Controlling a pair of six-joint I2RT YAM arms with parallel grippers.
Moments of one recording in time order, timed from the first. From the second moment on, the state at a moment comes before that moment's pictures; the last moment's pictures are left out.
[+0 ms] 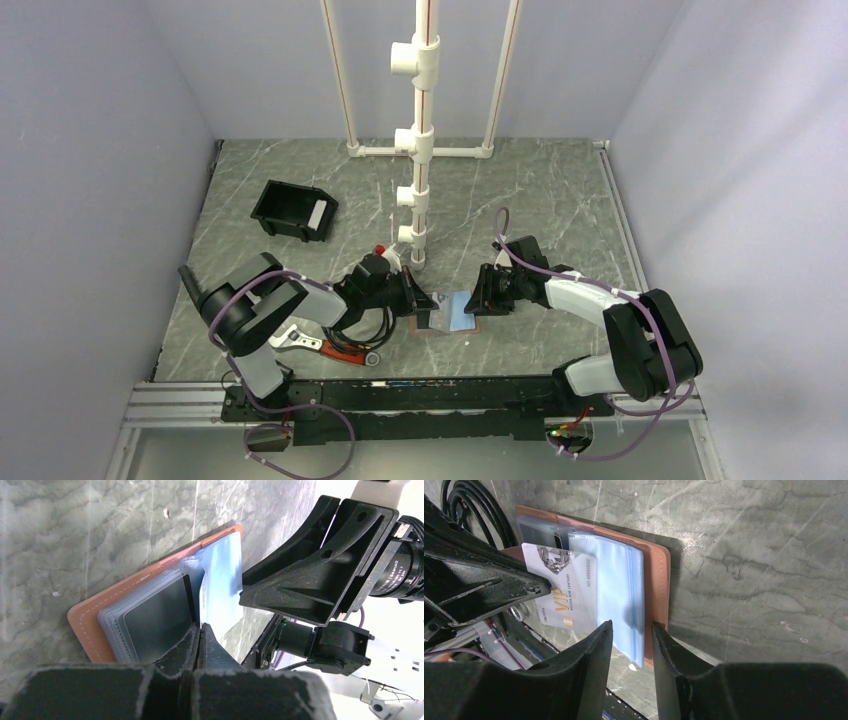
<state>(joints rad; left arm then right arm) -0.78 1.72 0.53 0.68 0.36 -1.09 0.38 1.37 0.53 -0.20 -0.48 0.56</state>
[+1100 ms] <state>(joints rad) -0.89 1.80 0.47 0.92 0.15 -1.12 0.39 1.35 0.52 -0.19 -0.47 0.57</state>
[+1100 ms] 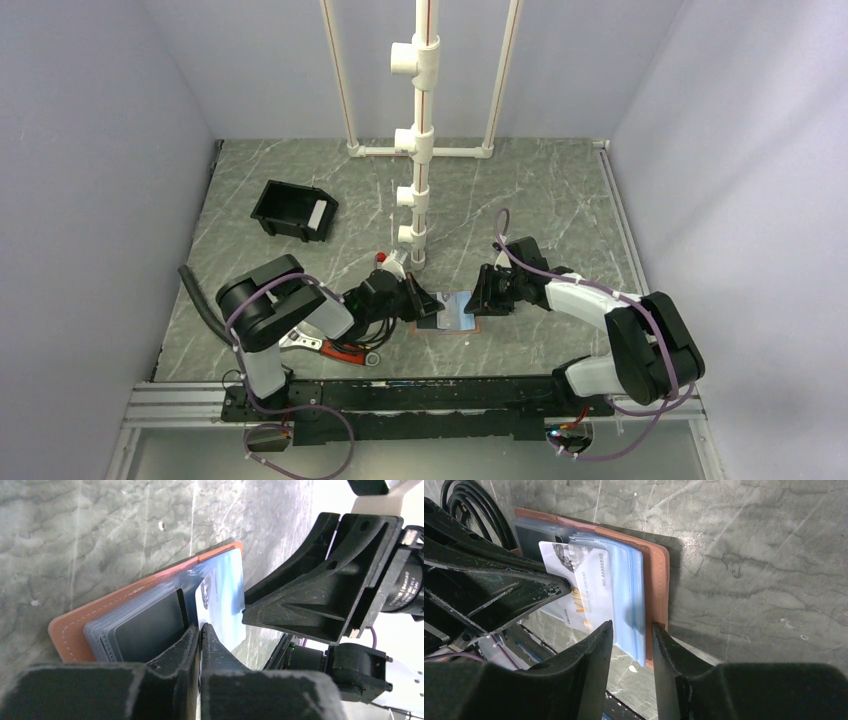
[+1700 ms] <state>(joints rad) -0.99 1.53 0.57 0.34 -0.01 -1.10 0.41 1.33 0.51 -0.19 -0.43 0.58</state>
